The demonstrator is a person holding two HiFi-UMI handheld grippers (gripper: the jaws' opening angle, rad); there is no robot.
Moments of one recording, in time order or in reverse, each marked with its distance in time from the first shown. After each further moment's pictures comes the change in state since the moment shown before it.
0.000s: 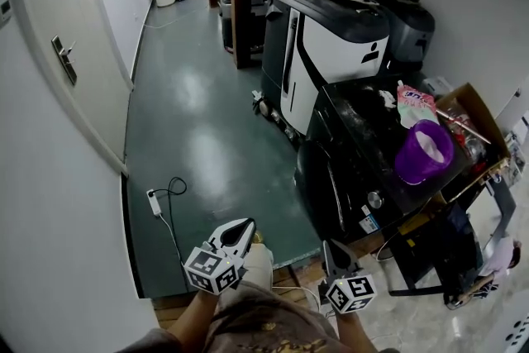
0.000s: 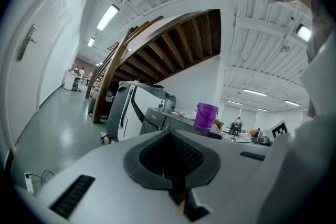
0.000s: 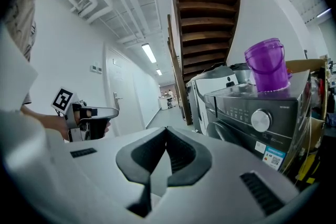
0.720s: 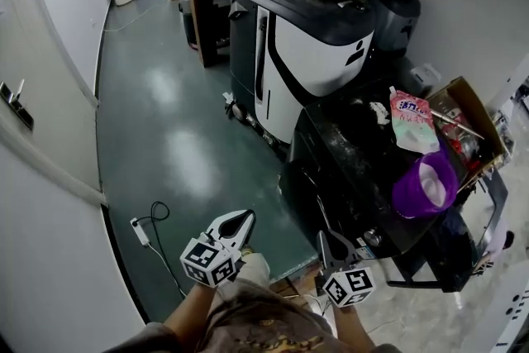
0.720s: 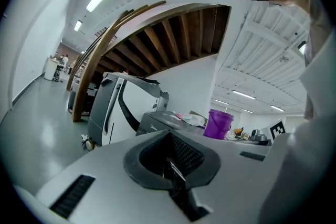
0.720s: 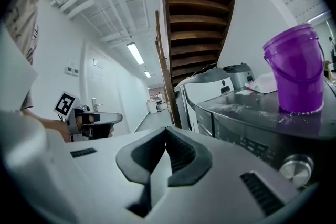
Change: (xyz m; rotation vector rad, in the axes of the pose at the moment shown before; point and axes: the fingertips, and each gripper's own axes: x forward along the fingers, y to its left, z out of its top) left arm 0.187 0.094 0.071 -0.025 0.068 -0.177; right arm 0.160 -0.078 0.082 0.029 -0.028 -0.121
